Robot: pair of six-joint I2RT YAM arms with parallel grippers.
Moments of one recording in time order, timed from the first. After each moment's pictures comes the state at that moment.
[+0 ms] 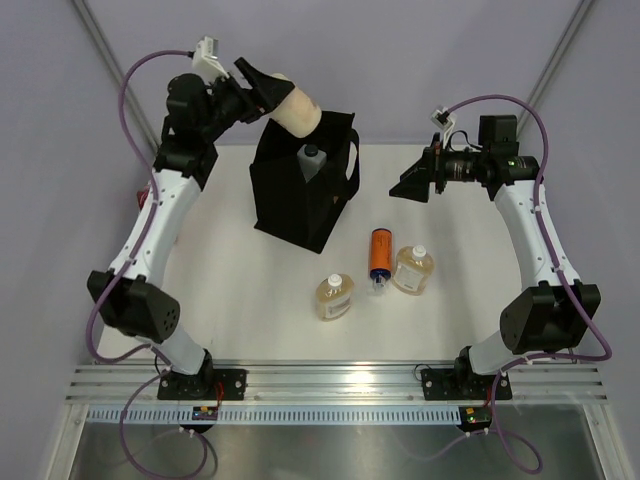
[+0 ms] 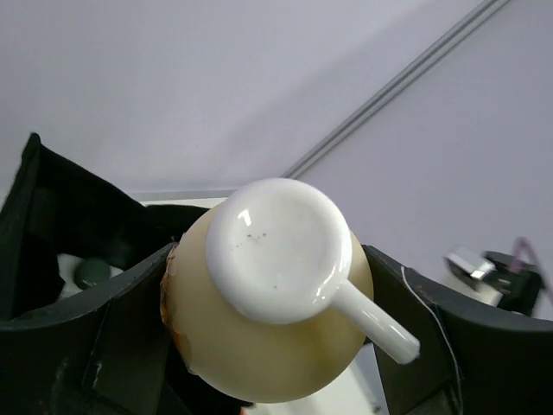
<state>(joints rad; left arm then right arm) -0.22 1.58 1.72 -0.06 0.39 -0.78 0.03 1.53 1.57 -0.70 -1.14 -0.15</state>
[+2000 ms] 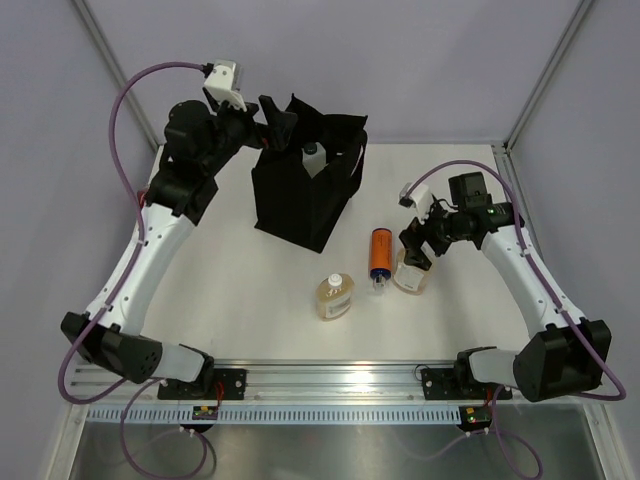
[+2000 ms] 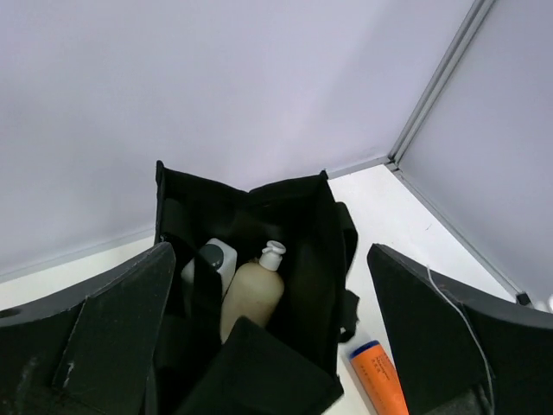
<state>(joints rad) -0.38 1.44 1.65 -0.20 0.16 -0.20 0.18 1.30 1.17 -0.92 -0.53 -0.67</state>
